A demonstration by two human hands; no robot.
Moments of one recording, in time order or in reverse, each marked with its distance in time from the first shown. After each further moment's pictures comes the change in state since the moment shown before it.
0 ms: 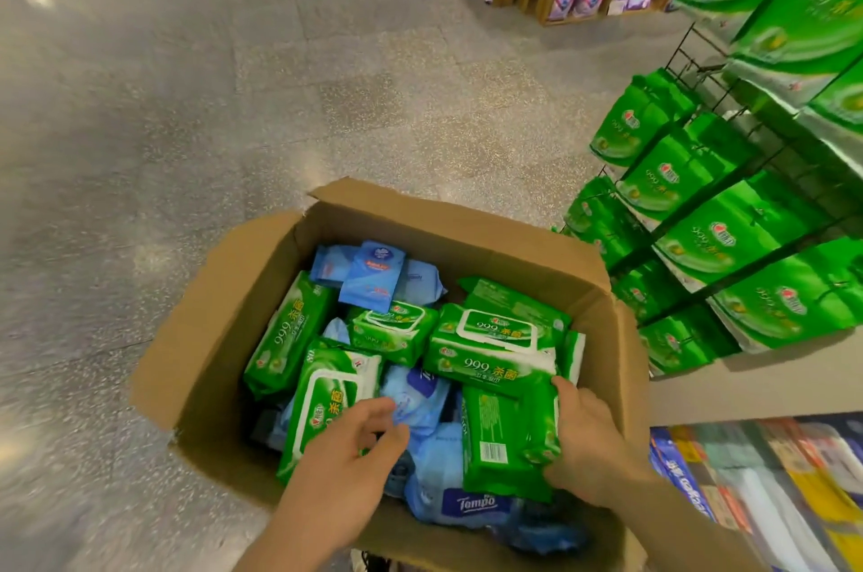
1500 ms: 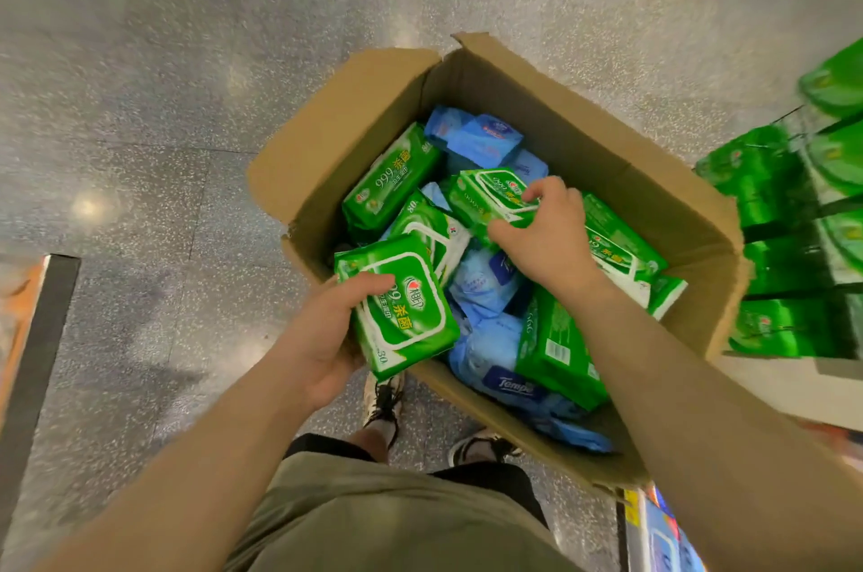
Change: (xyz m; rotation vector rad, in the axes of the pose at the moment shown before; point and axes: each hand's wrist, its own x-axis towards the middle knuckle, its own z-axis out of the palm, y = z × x) left_hand -0.030 -0.055 -0.046 -1.110 0.073 -0.299; right_hand 0.050 -0.184 -0.008 0.250 0.304 -0.359
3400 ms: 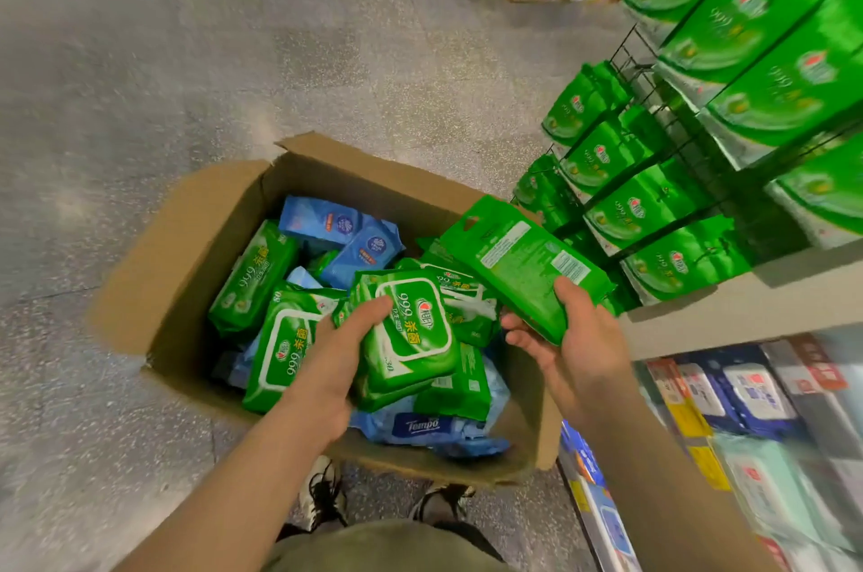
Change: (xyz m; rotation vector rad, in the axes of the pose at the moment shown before) left_hand 0.027 -0.021 0.106 0.162 -0.204 -0.030; right_hand -0.151 0.015 -0.153 1.228 0.396 0.475
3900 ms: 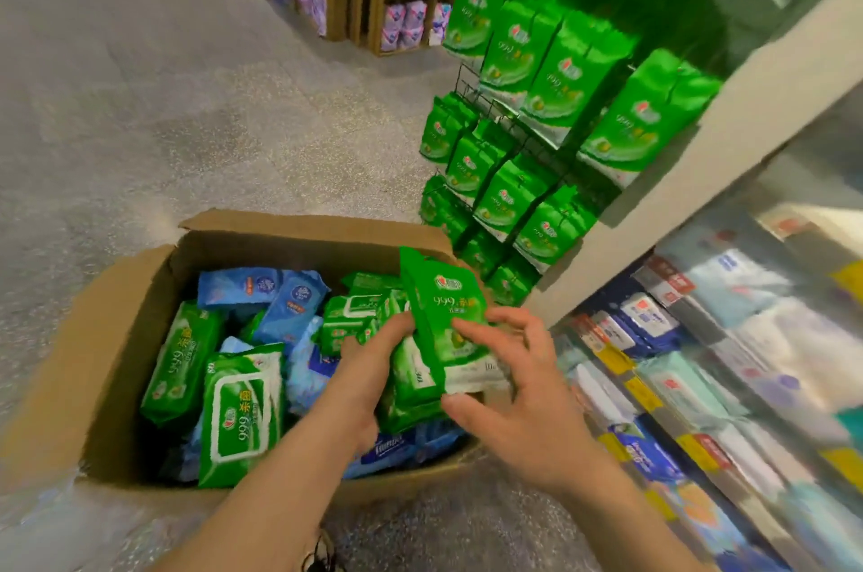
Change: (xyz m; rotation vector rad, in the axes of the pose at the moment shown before) left_hand -0.043 -0.023 0.081 0.224 -0.251 -0.078; right_hand -0.121 0.016 -0.053 -0.842 -0.124 -0.578
